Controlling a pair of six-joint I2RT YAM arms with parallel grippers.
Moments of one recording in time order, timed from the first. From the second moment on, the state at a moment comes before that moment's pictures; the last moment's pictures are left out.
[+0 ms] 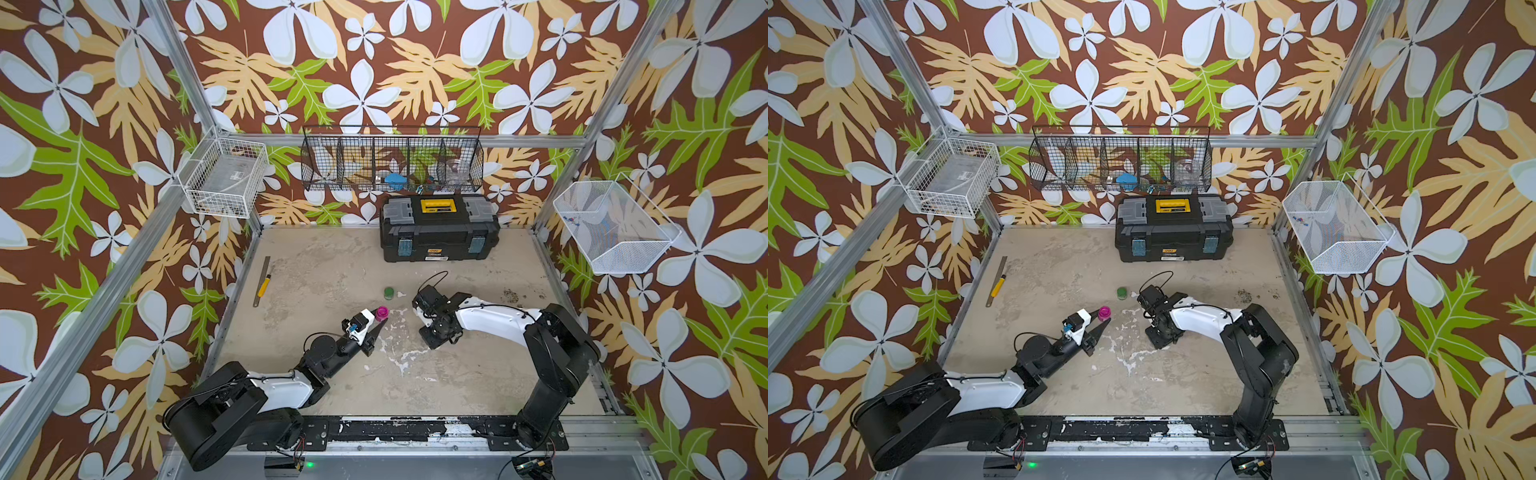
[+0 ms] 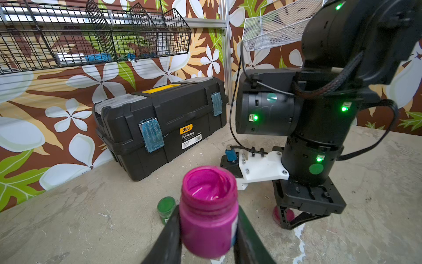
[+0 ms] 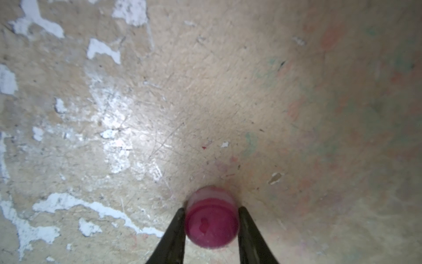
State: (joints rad) left arm -0.72 1.27 0.13 1.18 0.03 0.12; right arm 0.70 1.75 1.06 -0.70 0.04 0.14
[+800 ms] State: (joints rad) left arm -0.72 1.30 0.16 1.16 0.11 0.12; right arm 0.85 1.53 1.51 -0.93 -0.09 0.09
